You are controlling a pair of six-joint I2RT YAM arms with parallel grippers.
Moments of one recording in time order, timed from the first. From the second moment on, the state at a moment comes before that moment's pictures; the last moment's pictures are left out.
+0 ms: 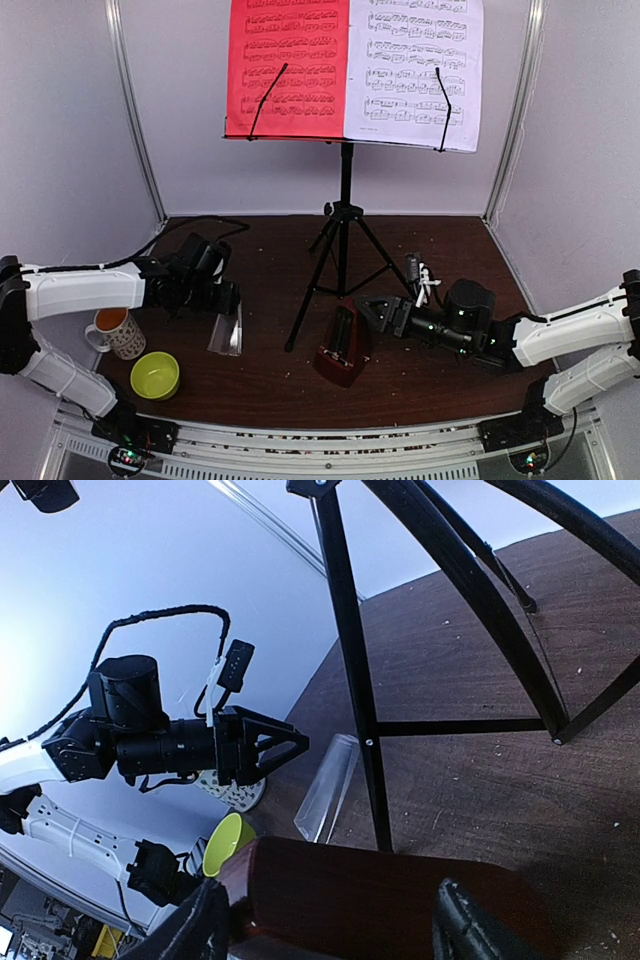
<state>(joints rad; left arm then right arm) -0.68 1.36 0.82 -0.35 -0.28 -0.40 0.99 1.28 0.43 0.71 0.03 0.82</state>
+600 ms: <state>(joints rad) -0.69 1.08 0.75 -0.24 -0.25 -0.30 0.99 1.23 0.47 0.57 0.04 0.78</state>
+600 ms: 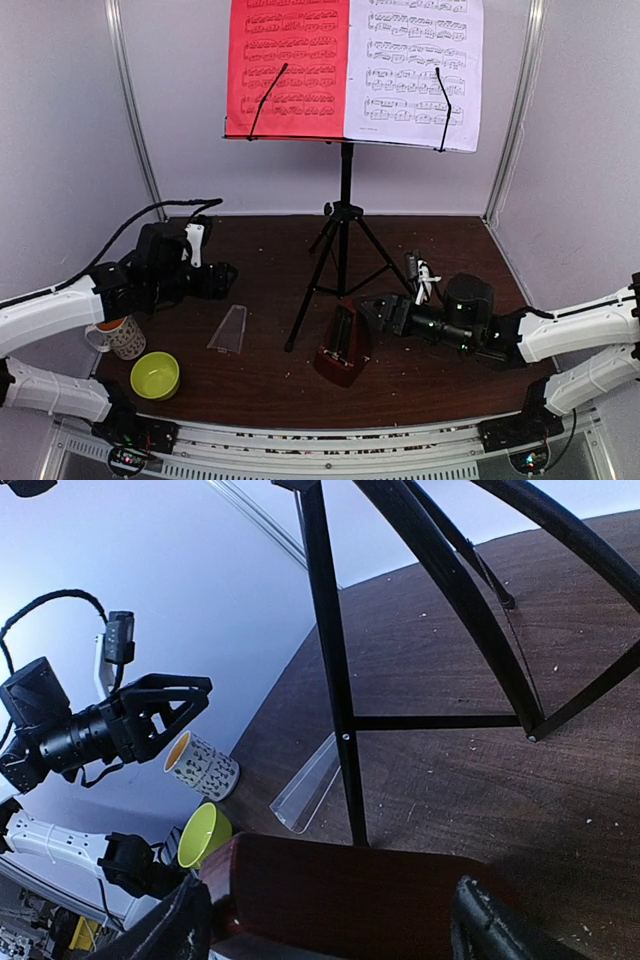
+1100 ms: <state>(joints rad) -0.93 1.02 0.54 0.01 -0.14 -0.24 0.99 1.07 0.50 0.29 0.09 0.73</state>
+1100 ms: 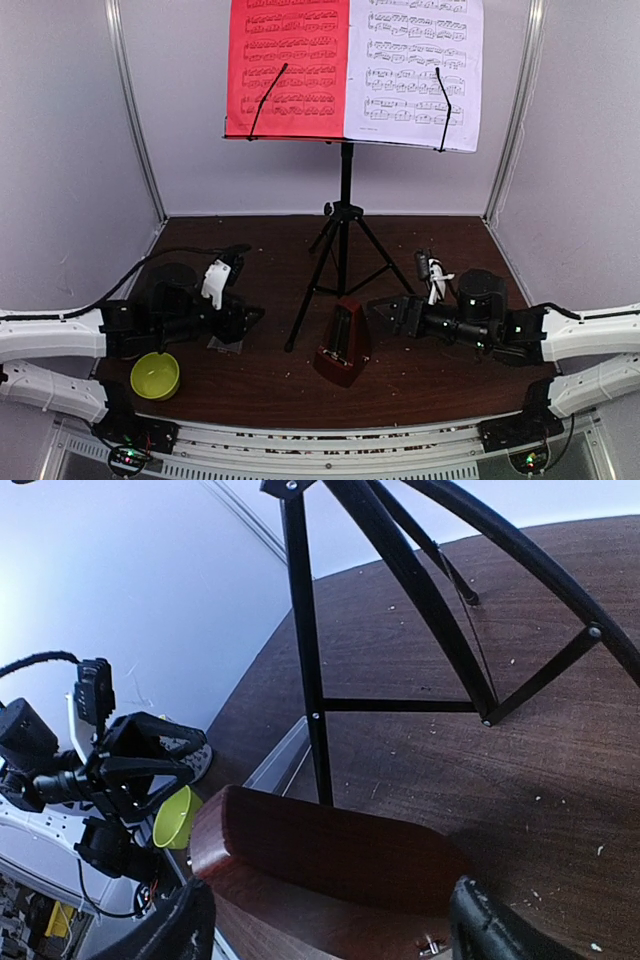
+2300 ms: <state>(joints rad) -1.06 1.26 0.51 0.19 -0.16 -0.31 0.96 1.64 0.60 0.58 0.06 0.79</state>
